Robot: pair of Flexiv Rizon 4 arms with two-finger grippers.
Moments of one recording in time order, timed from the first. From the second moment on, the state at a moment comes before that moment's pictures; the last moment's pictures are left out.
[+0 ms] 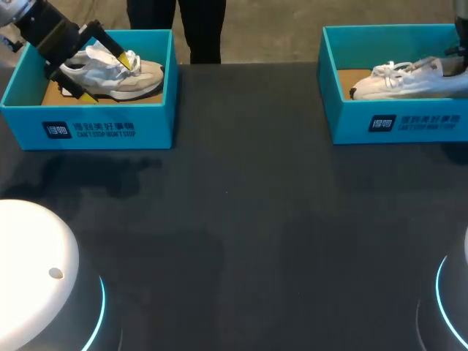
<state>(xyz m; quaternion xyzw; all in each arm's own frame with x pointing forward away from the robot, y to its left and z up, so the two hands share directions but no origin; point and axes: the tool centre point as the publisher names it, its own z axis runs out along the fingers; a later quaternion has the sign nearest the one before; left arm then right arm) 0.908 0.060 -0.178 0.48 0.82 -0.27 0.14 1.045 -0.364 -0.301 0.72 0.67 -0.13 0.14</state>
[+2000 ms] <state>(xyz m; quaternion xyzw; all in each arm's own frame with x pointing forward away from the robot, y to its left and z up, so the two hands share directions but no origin) 0.908 0.060 -0.178 0.48 0.82 -0.27 0.14 1.037 -0.336 -0.292 0.74 0.65 -0.08 0.15</state>
